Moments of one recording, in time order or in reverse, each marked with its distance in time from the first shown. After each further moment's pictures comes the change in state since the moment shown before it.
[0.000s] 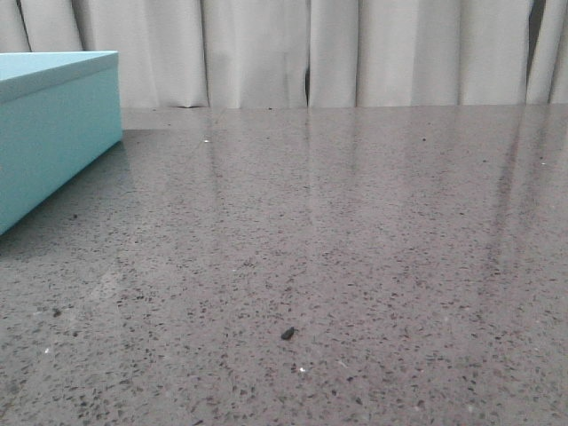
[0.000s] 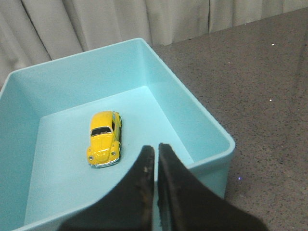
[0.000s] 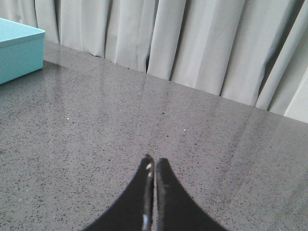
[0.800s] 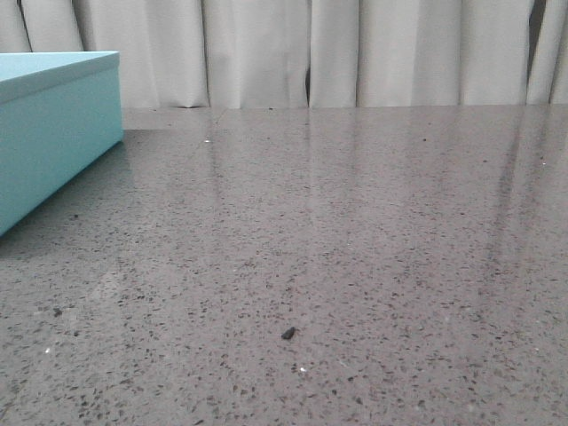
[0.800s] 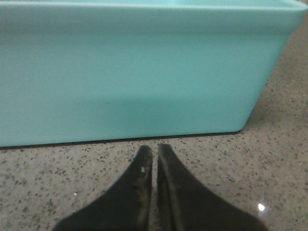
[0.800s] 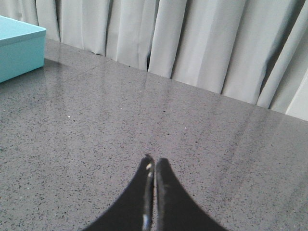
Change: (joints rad) left arm 0.120 -0.311 0.451 -0.077 -0.125 -0.165; right arm 0.000 0.000 0.000 0.002 0.007 0.000
